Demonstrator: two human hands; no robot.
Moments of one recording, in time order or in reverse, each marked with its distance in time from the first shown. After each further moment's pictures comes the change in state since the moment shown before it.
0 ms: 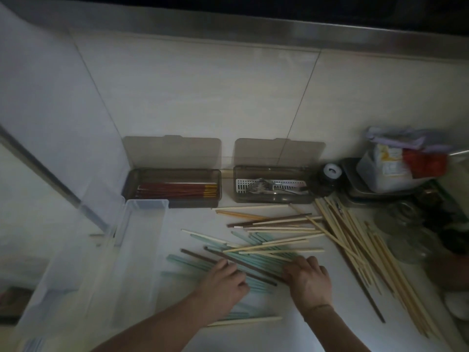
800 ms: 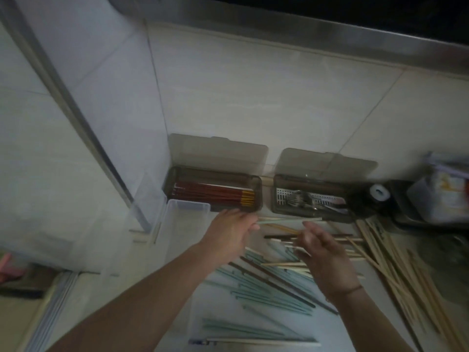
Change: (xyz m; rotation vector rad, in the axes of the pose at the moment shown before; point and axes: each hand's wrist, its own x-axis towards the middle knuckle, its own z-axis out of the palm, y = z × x) left_hand 0.007 -0.127 -0.066 -0.391 0.310 -0.395; right_hand 0.083 -0.087 -0.079 1.731 -0.161 0.358
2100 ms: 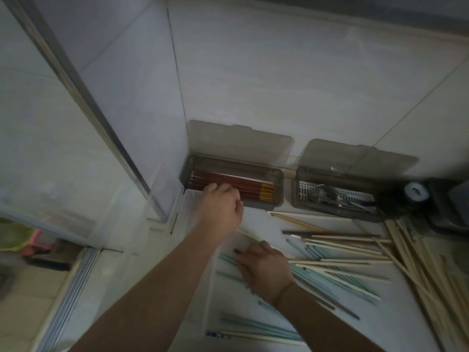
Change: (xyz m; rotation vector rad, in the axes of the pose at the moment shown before) left_hand 0.002 -0.052 -0.013 0.227 0.010 -0.544; right_hand 0.010 0.093 0.088 -1.543 -0.530 -0.638
